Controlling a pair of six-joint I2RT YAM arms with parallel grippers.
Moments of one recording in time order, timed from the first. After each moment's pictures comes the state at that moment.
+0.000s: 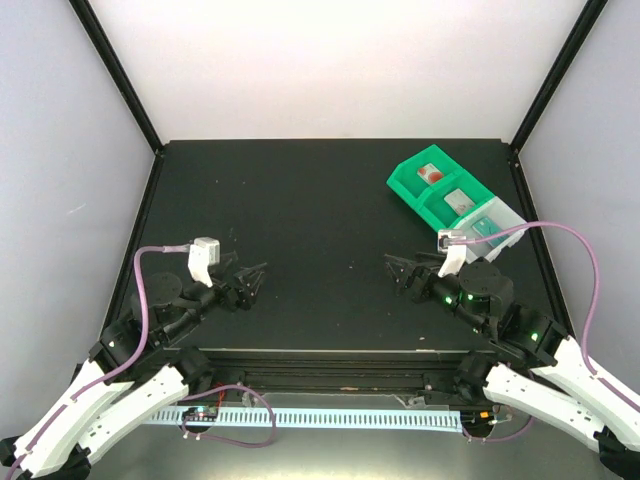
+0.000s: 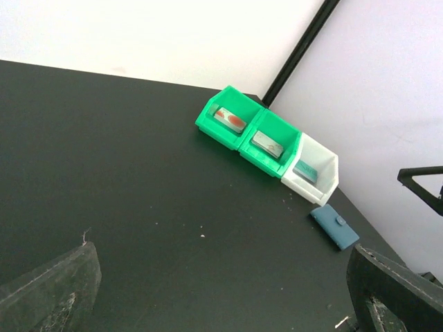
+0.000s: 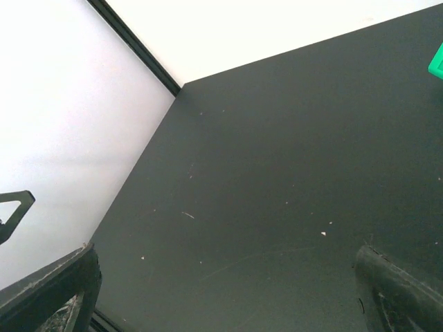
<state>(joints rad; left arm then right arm) -0.75 0.38 0.73 -0.58 -0.07 -0.51 0.92 0.56 0.78 -0.55 0.23 0.69</state>
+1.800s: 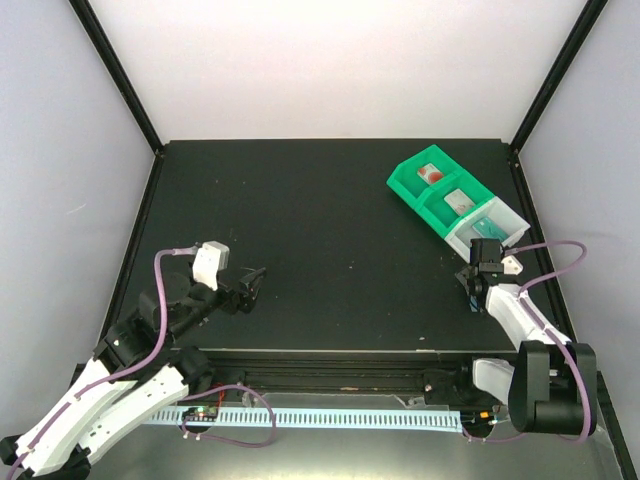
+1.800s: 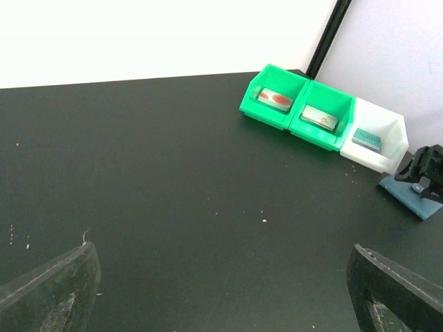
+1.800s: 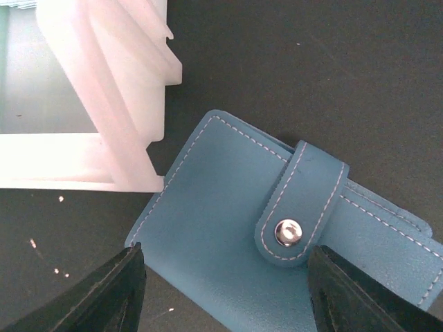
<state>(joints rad) -0.75 0.38 0.70 -0.62 -0.16 -0.29 -0.03 1.12 0.49 -0.43 0.28 0.87</state>
